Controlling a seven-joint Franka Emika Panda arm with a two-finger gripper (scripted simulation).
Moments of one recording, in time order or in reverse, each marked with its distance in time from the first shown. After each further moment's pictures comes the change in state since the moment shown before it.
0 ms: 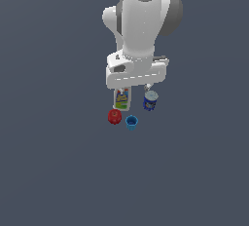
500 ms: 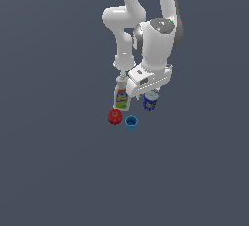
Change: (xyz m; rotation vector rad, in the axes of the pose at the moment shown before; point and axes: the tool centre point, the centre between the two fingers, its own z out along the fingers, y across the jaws) arm -0.041 -0.074 0.082 -0.006 -0.004 -0.300
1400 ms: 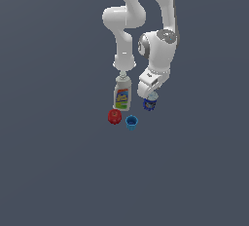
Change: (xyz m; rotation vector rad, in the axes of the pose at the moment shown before) arm -0.036 -0.066 0.056 0.001 0.000 -0.250
